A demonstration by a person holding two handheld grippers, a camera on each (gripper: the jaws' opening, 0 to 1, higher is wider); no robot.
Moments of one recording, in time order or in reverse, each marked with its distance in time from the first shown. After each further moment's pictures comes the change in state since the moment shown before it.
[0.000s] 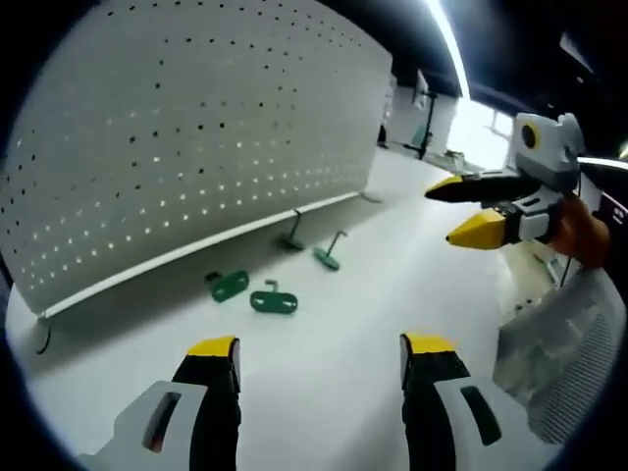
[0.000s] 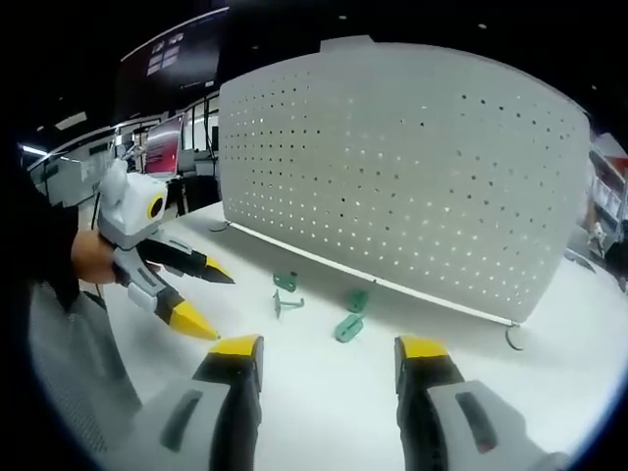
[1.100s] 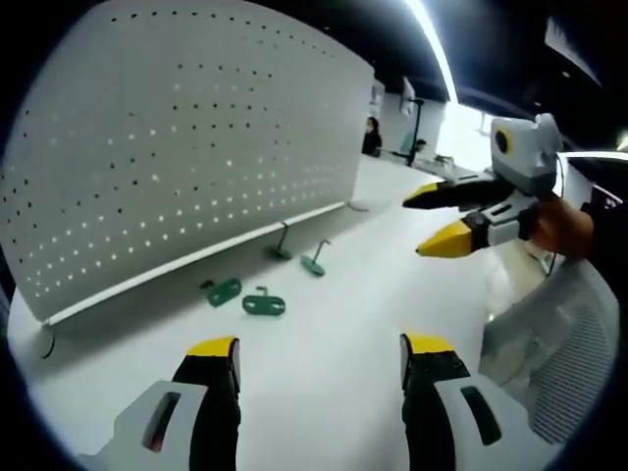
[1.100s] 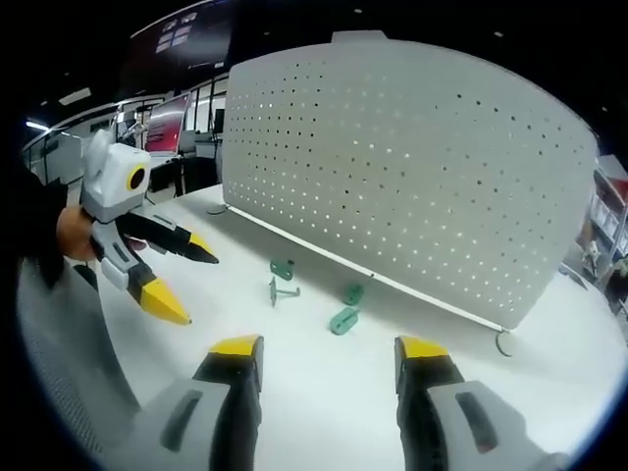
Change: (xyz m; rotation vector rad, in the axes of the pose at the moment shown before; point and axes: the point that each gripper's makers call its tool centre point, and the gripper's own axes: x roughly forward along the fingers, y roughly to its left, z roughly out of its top) left arm -0.024 -0.014 -0.001 0.029 -0.048 -0.034; right arm -0.001 0.002 -0.005 -0.083 0.041 -0.037
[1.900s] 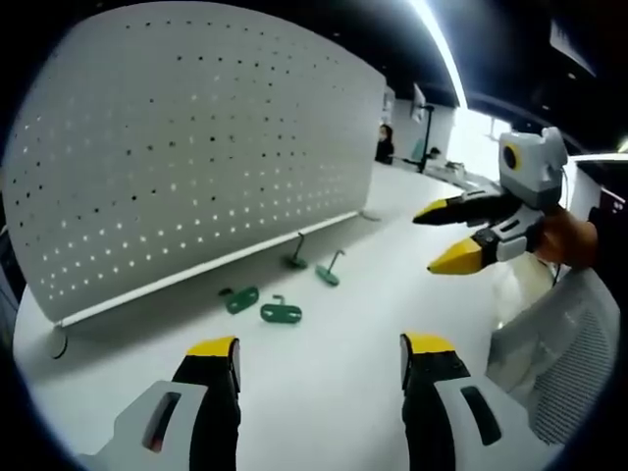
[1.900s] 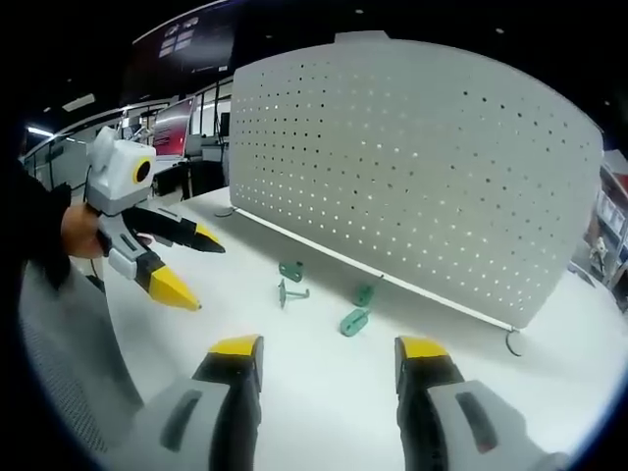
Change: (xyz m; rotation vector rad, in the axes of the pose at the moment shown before) left arm -0.008 0.011 0.010 -0.008 -0.030 0.049; right arm 0.004 0.006 -0.002 0.012 0.002 0.036
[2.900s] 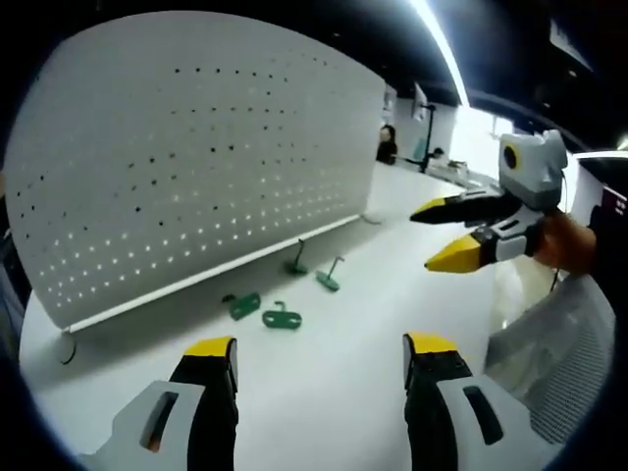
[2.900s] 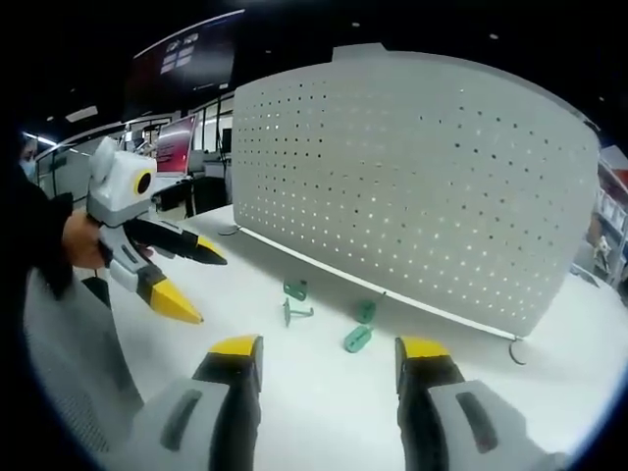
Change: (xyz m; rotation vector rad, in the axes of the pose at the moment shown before) left arm -0.004 -0.002 0.012 0.012 -0.002 0.022; right arm -0.005 0.002 0.017 0.024 -0.078 0.020
